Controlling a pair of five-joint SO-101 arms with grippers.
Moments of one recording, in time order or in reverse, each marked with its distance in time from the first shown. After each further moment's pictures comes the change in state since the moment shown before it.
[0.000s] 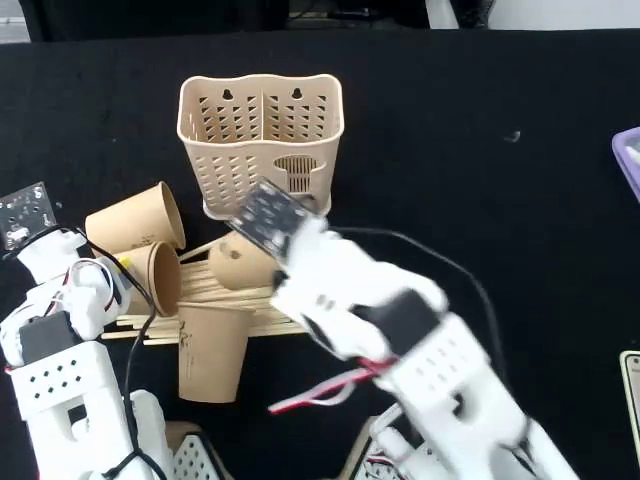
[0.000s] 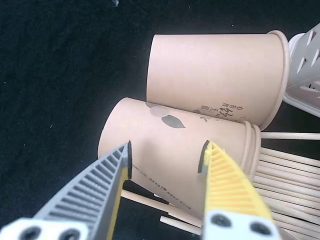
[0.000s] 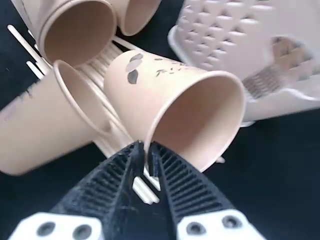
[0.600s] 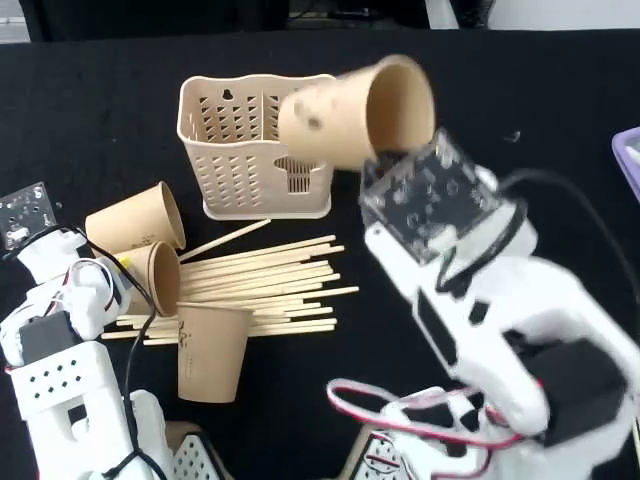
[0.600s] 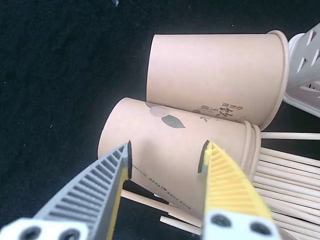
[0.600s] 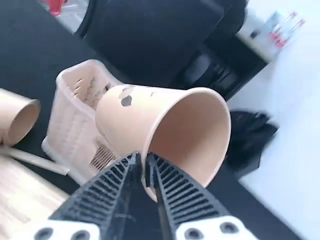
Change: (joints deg) left arm 0.0 0.0 0.0 0.0 0.0; right arm 17.5 11.2 -54.6 14.9 11.6
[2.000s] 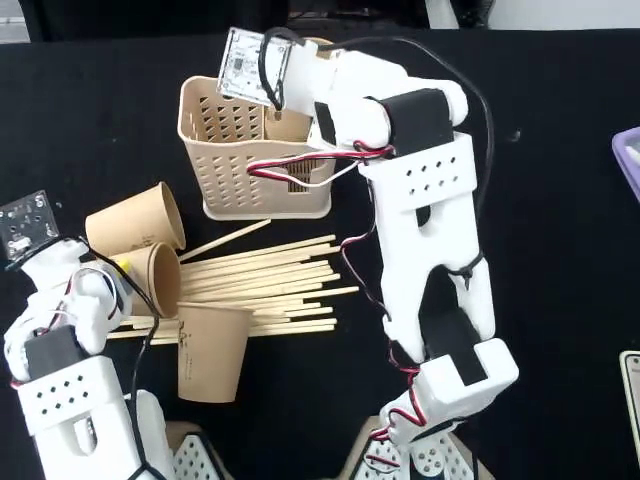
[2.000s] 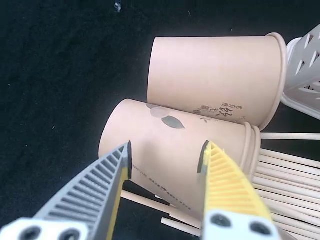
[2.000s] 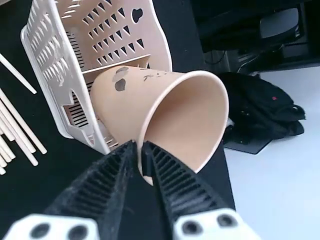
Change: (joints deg) left arm -0.1 -6.6 3.3 0.1 0.0; right arm 0.0 49.5 -30.2 5.9 28.2
